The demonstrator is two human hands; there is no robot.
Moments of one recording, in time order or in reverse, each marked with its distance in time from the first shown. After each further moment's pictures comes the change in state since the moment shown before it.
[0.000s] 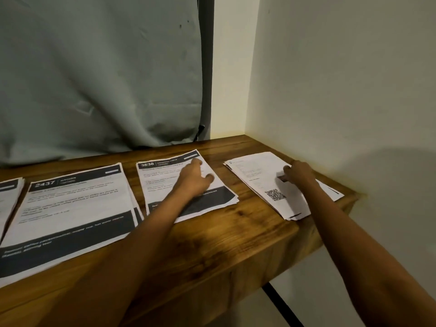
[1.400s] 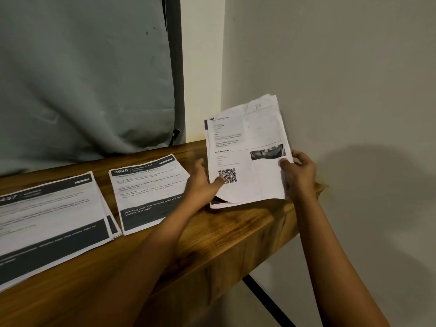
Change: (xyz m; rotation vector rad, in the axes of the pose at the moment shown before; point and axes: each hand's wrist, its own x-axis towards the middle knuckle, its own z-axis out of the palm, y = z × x) left_hand -0.035 0.047 0.040 -0.498 -0.102 0.137; right_hand -0.084 0.017 -0.053 1.075 0.338 0.014
